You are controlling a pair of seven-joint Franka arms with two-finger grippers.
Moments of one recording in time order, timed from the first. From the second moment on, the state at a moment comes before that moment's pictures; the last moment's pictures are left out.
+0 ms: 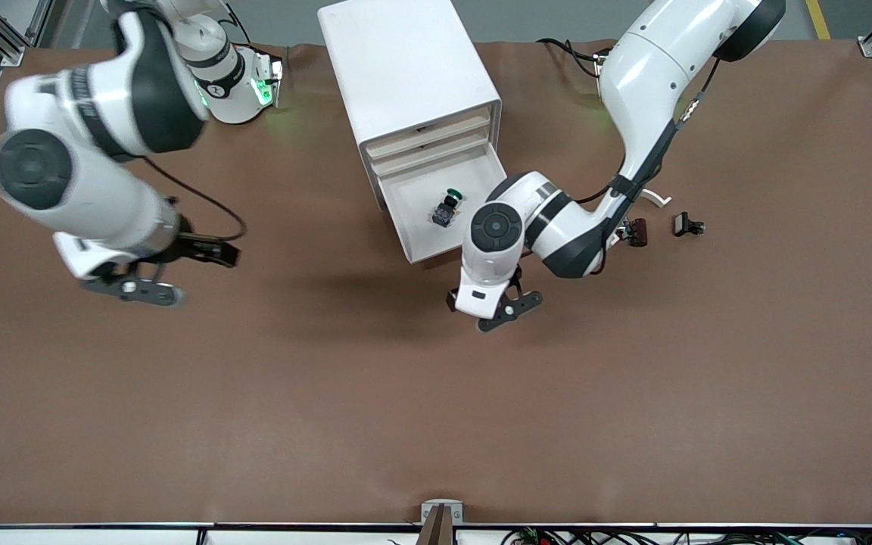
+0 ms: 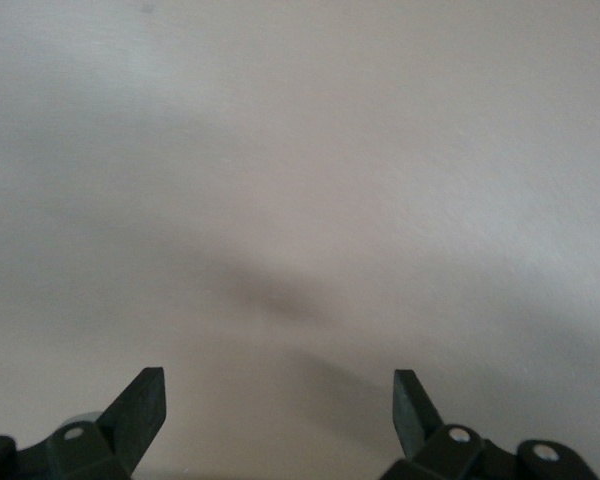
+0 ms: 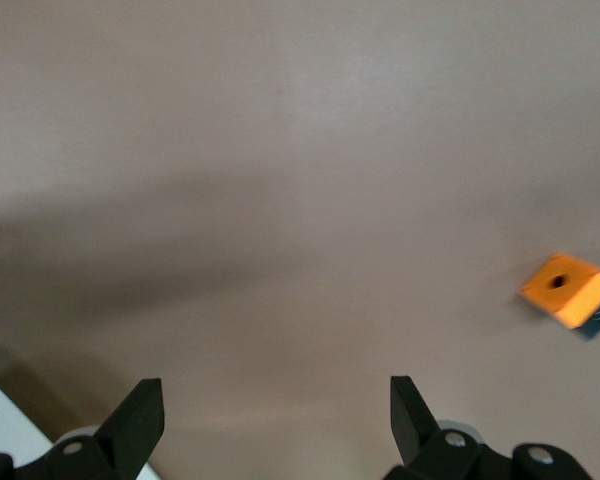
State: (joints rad) left arm -0.41 0.75 -0.35 -1.47 0.30 2.19 -1.25; right arm 0.29 0.22 -0.09 -1.53 -0.01 1.59 0.33
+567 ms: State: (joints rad) left arm -0.41 0.75 -0.42 -1.62 0.35 2.32 -1.26; right arm 0.01 0.13 -0.10 -1.53 -0.01 1.50 -0.11
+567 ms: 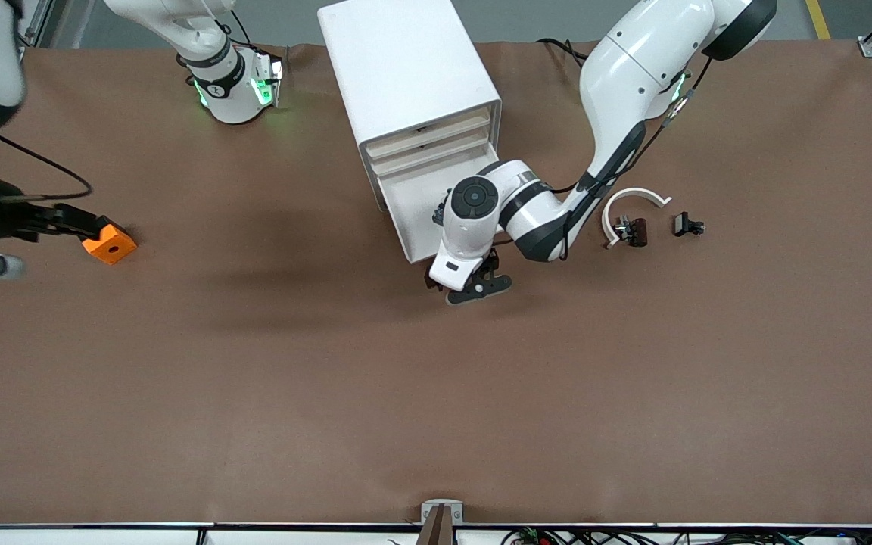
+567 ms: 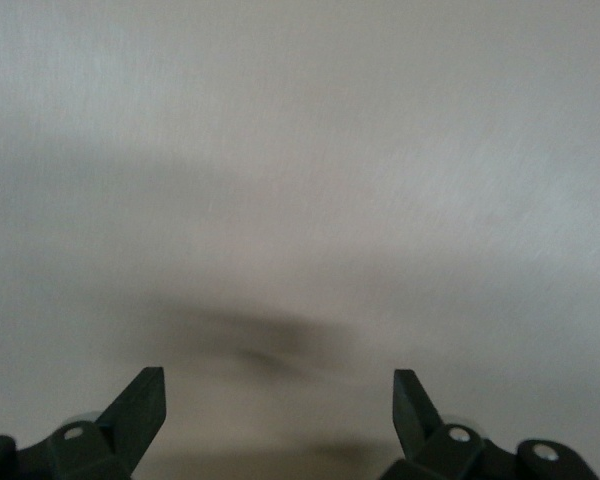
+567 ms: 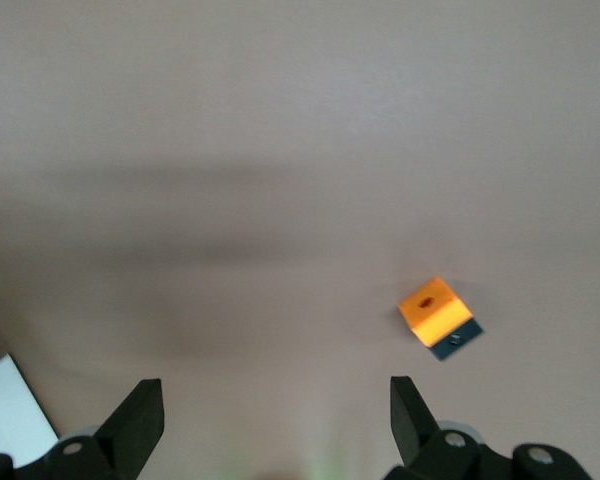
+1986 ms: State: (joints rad) left arm -0.27 0.76 -0.69 -1.65 0.20 2.06 -1.34; right arm -0.06 0.09 -0.08 -1.42 0.02 1.39 -0.04
